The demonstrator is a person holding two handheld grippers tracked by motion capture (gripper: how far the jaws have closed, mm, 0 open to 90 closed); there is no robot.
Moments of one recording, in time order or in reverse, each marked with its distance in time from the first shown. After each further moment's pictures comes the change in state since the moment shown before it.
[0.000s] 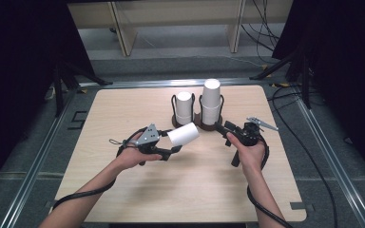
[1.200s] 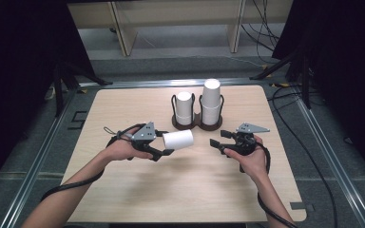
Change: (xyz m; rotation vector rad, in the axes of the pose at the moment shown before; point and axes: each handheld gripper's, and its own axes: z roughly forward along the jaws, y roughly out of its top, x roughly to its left) left arm 0.014 0.018 -0.019 0.192 -0.129 0.132; right arm -0.003 -0.017 -0.001 0.195 0.090 -0.350
